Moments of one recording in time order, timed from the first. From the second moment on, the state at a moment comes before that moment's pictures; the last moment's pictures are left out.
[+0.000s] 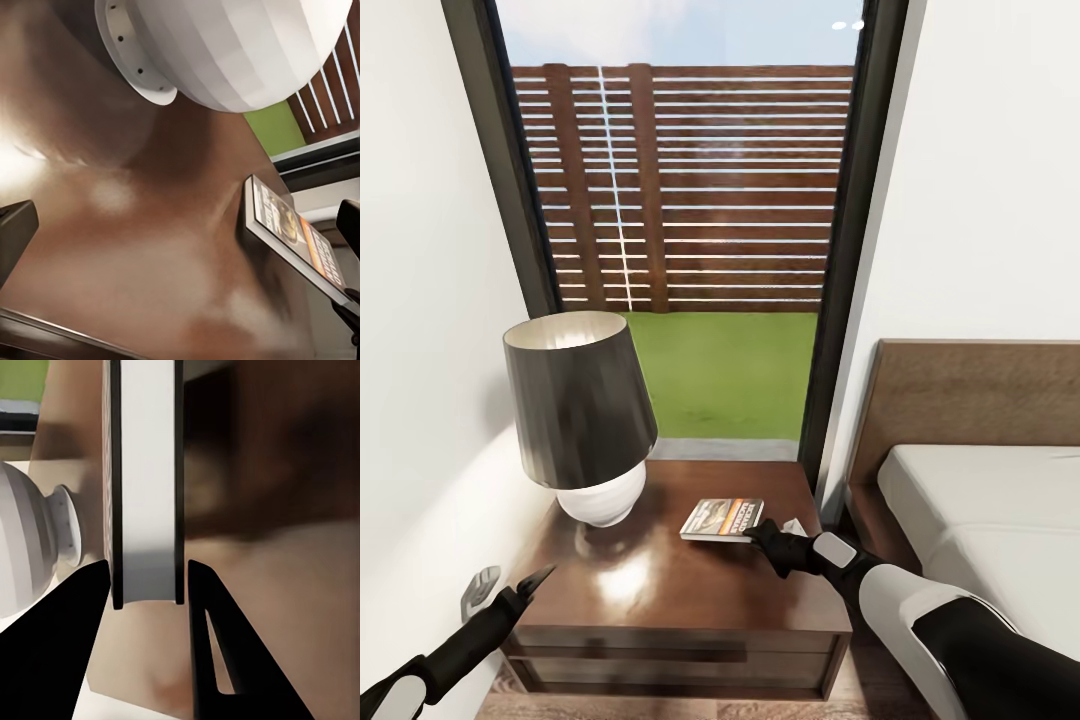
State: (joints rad) left arm -0.18 0.28 0.22 -0.95 0.93 0.44 -0.51; right arm -0.92 0.08 0.34 -0.02 -1.22 0.48 0.25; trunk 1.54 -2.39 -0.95
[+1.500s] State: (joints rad) left arm -0.18 0.28 0.22 -0.95 0.93 0.47 -0.51; right arm -0.92 0.08 0.33 -0.02 -1.22 0.48 0.25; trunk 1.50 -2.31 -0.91
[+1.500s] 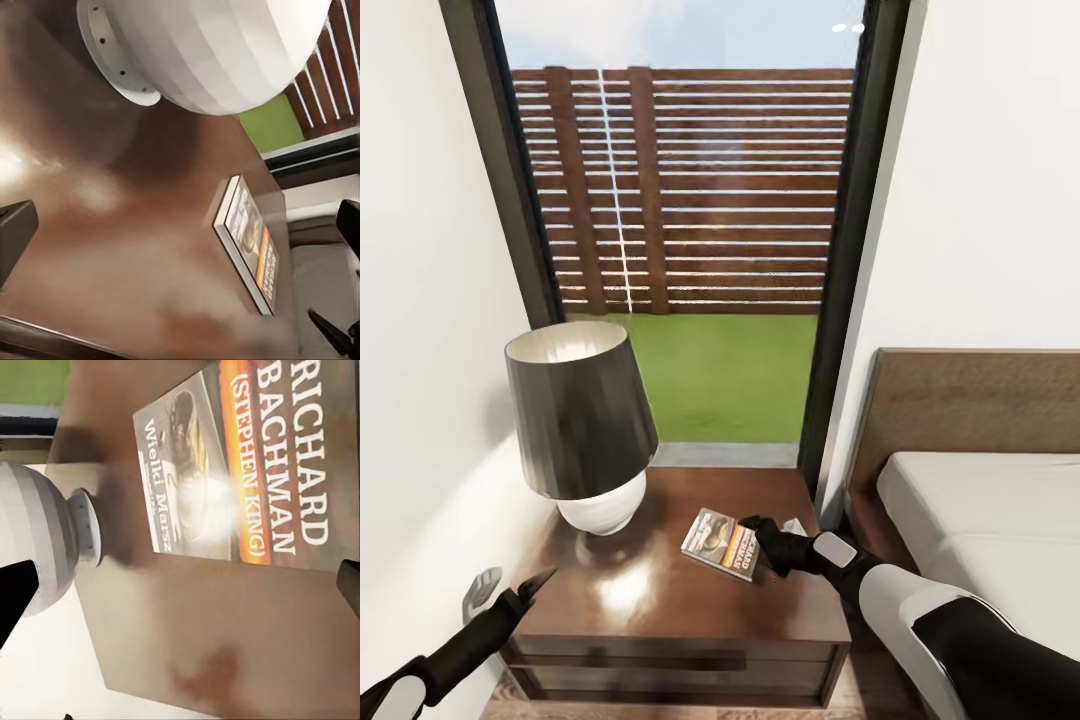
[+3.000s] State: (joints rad) left arm -0.18 0.30 0.21 -0.95 0.74 0.53 -0.51; right arm -0.92 0.03 0.32 -0.02 -1.23 0.48 0.27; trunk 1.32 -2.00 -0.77
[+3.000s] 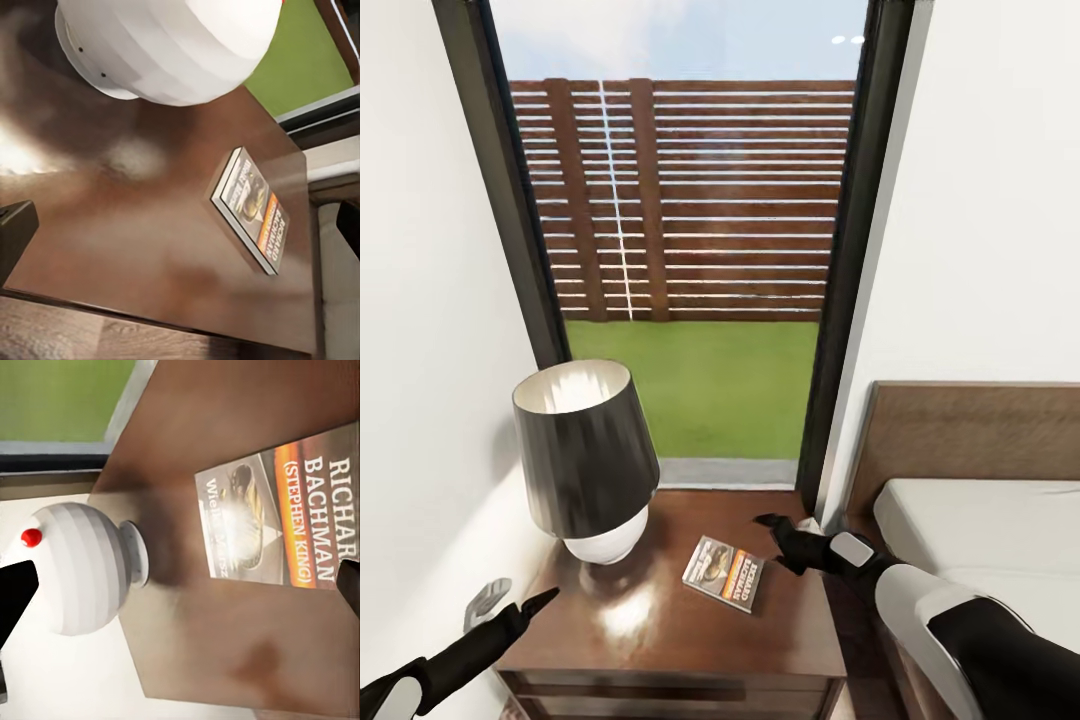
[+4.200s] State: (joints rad) left arm -0.18 0.29 0.21 -0.86 0.48 0.51 -0.51; right arm -0.88 -0.04 0.32 0.01 -0.97 0.47 0.47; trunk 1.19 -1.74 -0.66
